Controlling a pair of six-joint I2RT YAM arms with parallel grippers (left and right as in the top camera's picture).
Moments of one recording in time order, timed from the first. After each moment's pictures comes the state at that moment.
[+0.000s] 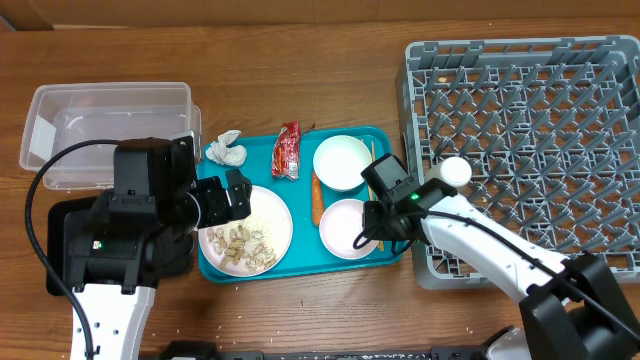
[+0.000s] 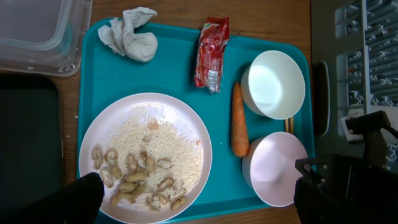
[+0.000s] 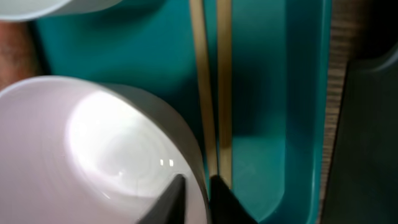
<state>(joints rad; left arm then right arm) -0.07 1.05 1.15 -1.04 0.21 -0.32 0.60 1.61 0.94 -0.68 -0.07 0.63</state>
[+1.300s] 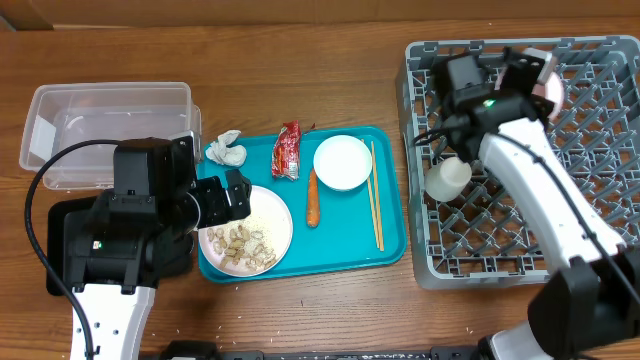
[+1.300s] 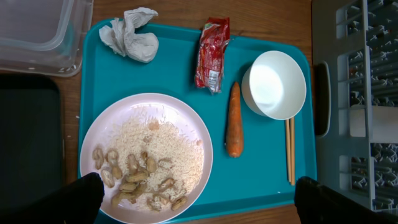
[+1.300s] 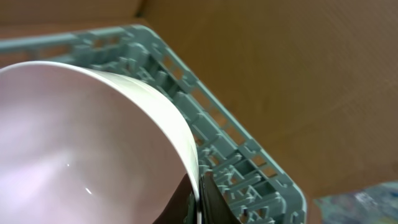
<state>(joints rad) -0.07 1.06 1.15 -1.04 0.20 -0.32 0.23 1.72 1.48 -1.04 1.21 0.64</state>
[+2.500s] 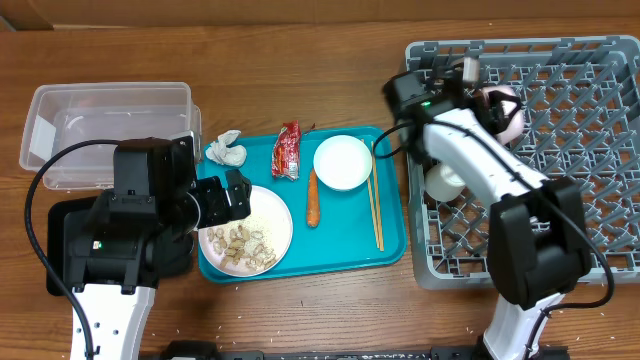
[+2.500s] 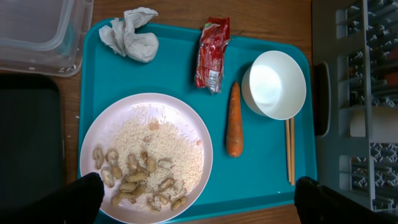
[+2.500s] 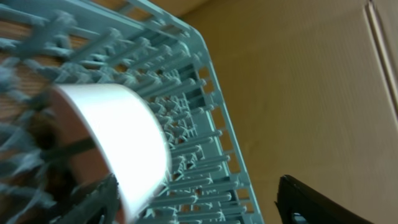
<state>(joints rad) -0.07 1.05 1.15 -1.04 0.20 -0.32 0.39 1.97 1.48 -0.94 1.32 0.34</state>
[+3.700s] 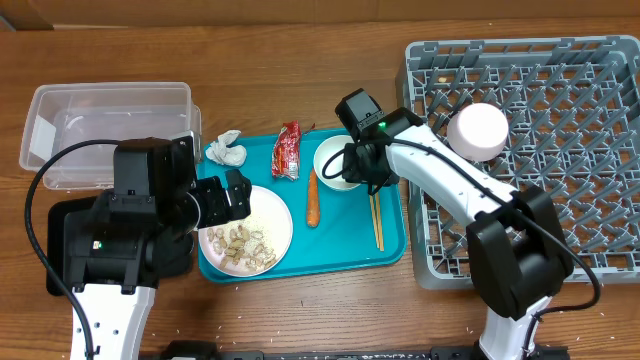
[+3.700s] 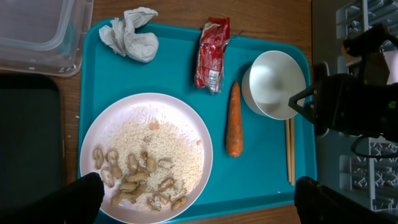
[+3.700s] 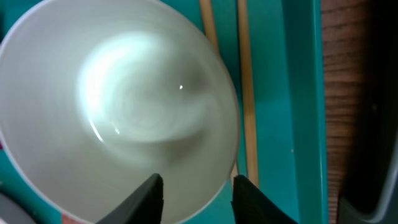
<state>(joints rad) -0.07 1.05 1.15 -1.04 0.20 -0.32 0.54 1.97 1.48 -0.90 0.02 0.65</state>
